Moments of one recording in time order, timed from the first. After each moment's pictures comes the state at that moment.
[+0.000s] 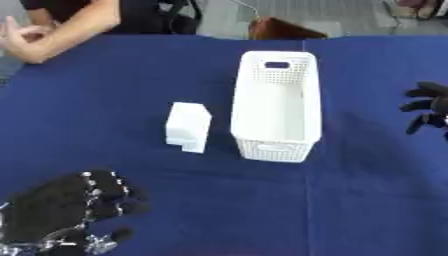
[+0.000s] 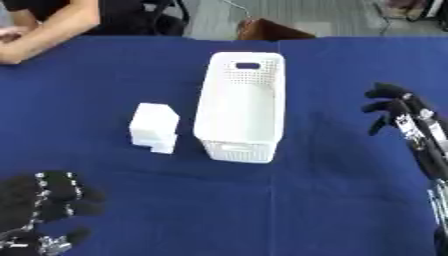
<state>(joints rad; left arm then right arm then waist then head) 0.22 0.64 0.05 -1.98 -1.03 -0.91 0.12 -0.39 -0.30 -0.09 -1.55 0.05 -0.29 0.42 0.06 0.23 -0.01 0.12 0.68</state>
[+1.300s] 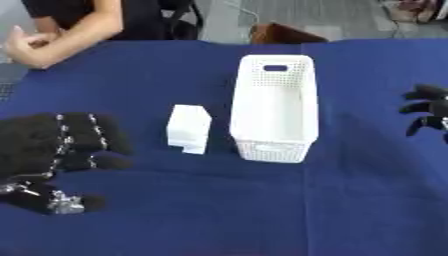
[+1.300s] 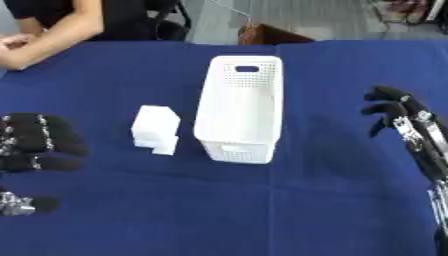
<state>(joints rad) 0.07 1.03 0.06 -1.99 -0.77 -0.86 0.08 -0.38 -0.31 -0.08 -1.54 0.06 -0.29 0.43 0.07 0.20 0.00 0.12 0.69</state>
